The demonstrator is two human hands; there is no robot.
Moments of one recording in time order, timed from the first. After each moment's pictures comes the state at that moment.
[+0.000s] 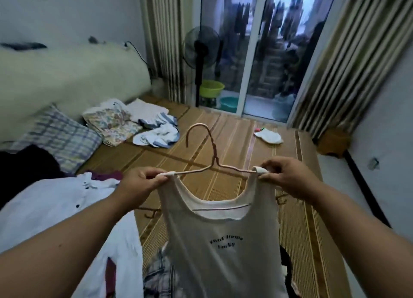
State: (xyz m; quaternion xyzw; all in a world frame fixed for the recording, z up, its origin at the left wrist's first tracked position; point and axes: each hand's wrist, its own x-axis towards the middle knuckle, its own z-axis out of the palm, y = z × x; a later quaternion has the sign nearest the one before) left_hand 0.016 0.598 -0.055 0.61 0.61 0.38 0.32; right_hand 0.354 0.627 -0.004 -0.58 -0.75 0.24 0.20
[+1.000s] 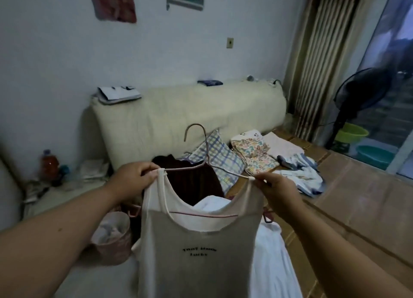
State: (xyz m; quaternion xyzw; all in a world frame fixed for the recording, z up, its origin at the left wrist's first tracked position) left_hand -0.584 0.427 0.017 0.50 0.81 0.31 0.08; right_hand -0.294 0.609 0.003 -0.42 -0.84 0.23 0.26
